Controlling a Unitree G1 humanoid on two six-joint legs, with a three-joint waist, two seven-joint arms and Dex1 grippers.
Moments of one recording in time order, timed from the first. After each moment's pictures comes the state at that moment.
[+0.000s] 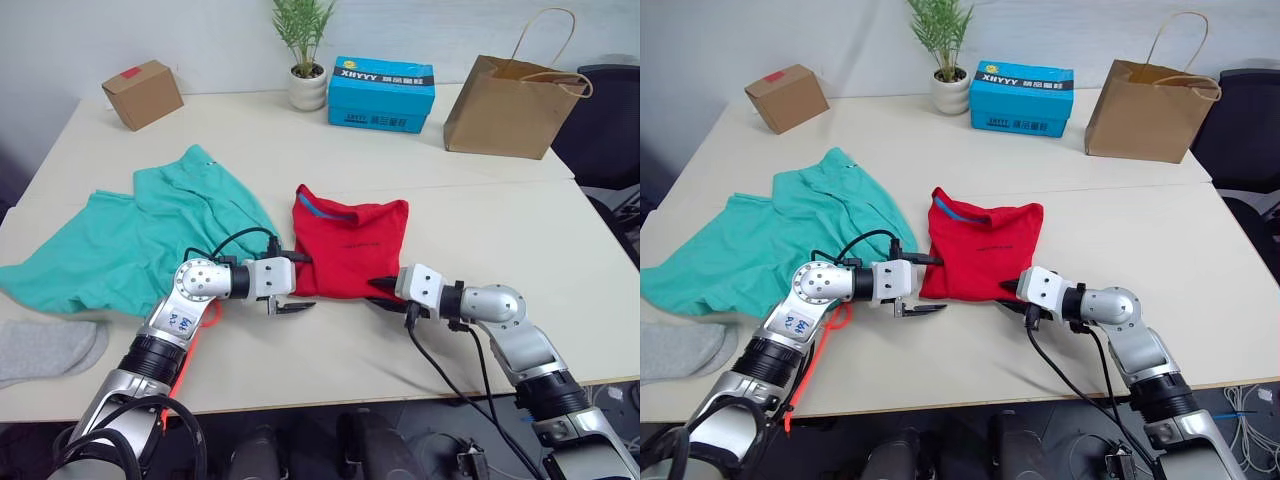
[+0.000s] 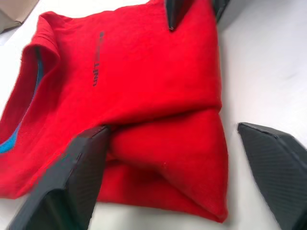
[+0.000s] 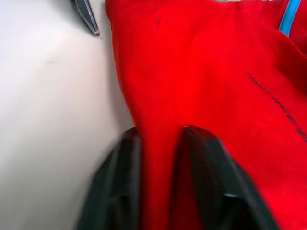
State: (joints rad) left arm -0.55 0.51 -0.25 0.29 0.07 -0.23 -0.95; right arm -0.37 -0.56 0.19 0.12 0.06 -0.09 0.96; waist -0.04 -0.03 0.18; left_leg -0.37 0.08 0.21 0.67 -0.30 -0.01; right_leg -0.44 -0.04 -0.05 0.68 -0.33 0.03
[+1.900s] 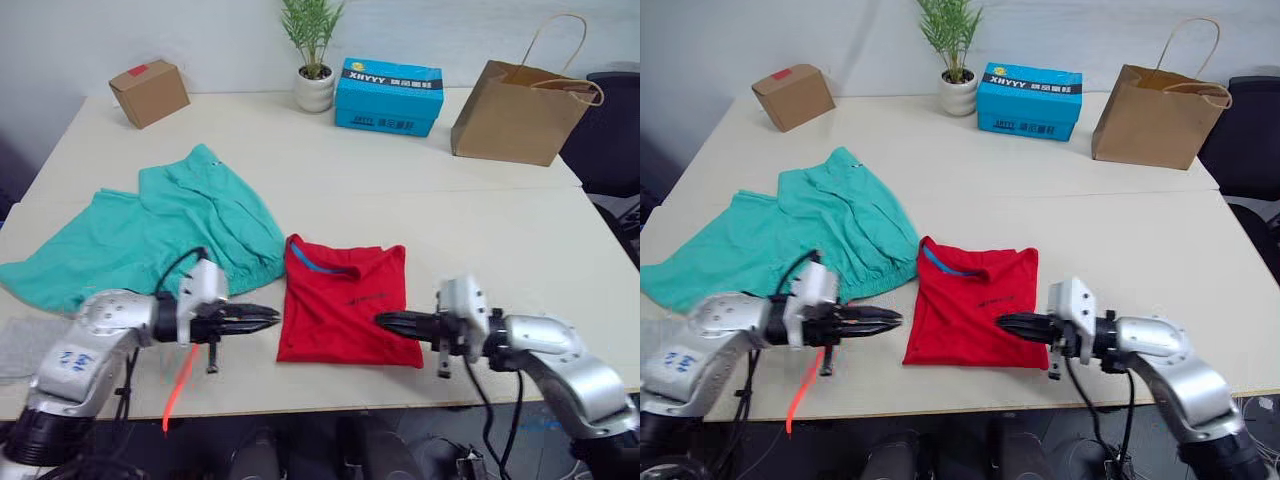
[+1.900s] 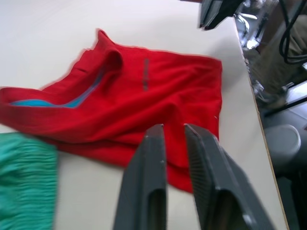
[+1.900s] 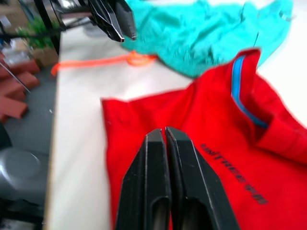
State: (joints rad) left arm -0.16 0.77 -0.03 -0.33 -0.49 0.39 -1.08; right arm -0.10 -0.67 0.11 -0.35 0.47 0.25 1.00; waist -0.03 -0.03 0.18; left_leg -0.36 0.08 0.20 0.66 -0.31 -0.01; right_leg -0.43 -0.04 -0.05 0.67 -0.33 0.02
